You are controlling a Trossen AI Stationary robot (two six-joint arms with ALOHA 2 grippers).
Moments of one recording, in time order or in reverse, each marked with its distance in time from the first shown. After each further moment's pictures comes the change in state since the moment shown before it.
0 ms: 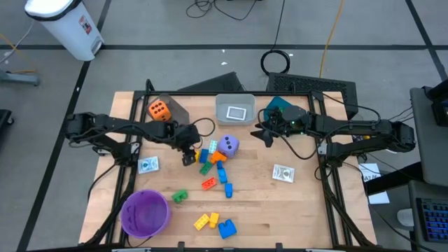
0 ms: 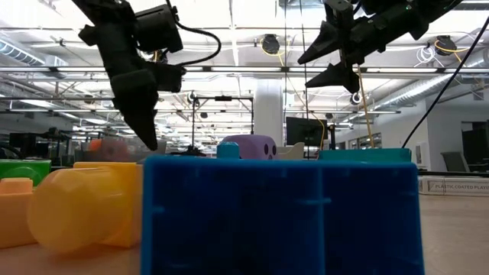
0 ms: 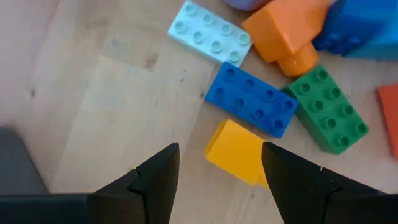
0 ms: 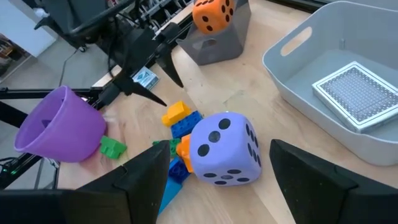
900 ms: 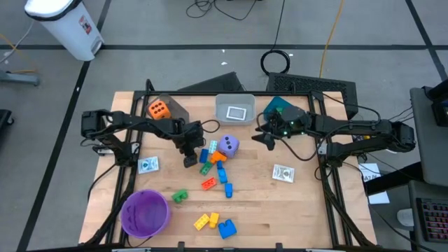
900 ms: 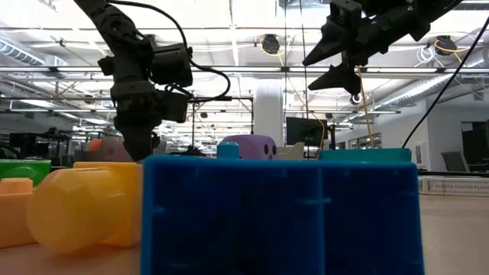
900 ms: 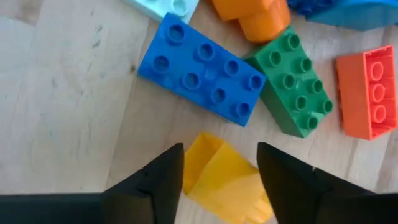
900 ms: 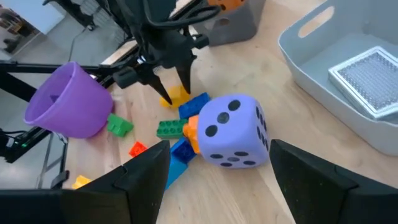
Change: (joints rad) left arm 0.101 0.175 -0.001 0.046 0.373 0.080; right arm 0.000 0.000 0.000 -0.045 -0.079 -0.042
